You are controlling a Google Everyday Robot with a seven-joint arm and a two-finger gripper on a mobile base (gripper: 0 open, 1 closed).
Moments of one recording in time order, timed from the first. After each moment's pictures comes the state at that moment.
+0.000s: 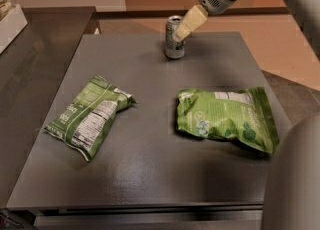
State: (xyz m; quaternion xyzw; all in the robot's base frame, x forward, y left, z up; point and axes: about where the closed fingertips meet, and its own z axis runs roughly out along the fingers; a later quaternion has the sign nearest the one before) arm 0.733 -0.102 0.955 -0.48 0.80 0.06 0.35
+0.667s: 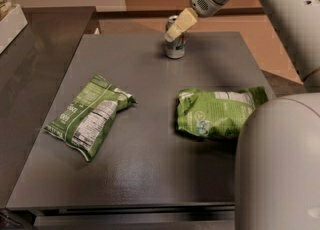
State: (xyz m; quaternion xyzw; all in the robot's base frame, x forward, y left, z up) arm 0.765 -0.086 0.929 -0.46 0.82 0.10 0.34
